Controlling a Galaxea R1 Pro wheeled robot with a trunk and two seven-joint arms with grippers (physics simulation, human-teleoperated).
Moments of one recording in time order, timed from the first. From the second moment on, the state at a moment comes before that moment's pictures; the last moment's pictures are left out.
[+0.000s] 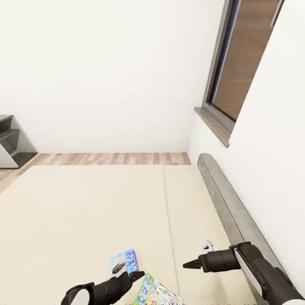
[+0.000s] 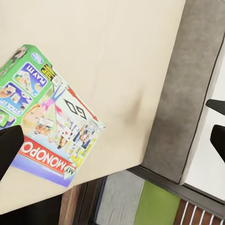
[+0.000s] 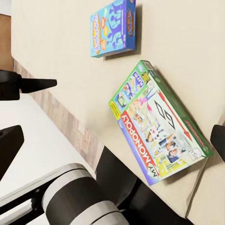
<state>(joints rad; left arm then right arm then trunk) -0.10 0.05 -0.20 -1.21 0.95 0.74 -0.13 -0.42 -0.27 0.18 -0.97 -0.14 0.88 1.08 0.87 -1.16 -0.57</state>
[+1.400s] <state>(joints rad) -0.11 0.05 -0.19 -1.15 0.95 0.72 -0.13 -0.46 -0.27 0.17 -0.88 -0.13 0.88 1.07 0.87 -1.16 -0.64</state>
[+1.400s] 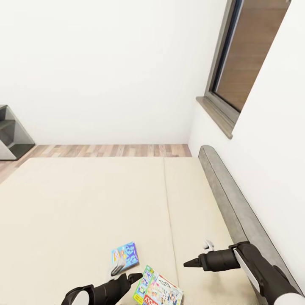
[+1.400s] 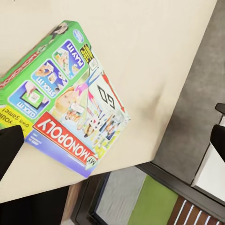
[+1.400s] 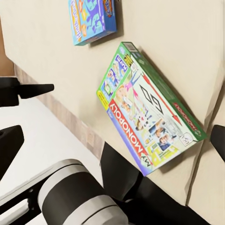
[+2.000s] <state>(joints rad) -0.12 0.05 -0.19 -1.12 0.95 0.69 -0.13 -0.47 -0.27 0.17 -0.86 -0.13 0.86 1.07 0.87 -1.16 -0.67</state>
